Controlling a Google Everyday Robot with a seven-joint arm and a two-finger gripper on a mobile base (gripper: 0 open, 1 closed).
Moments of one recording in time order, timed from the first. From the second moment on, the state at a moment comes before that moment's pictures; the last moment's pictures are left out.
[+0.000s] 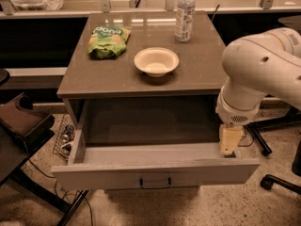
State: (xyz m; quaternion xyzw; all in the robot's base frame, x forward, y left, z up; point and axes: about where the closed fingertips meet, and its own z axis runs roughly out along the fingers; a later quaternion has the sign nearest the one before) arm 0.479 -0.209 0.768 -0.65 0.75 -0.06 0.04
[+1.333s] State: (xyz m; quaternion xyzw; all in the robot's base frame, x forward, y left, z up) arm 0.509 -0.231 0.652 -0.68 0.72 0.07 0.13
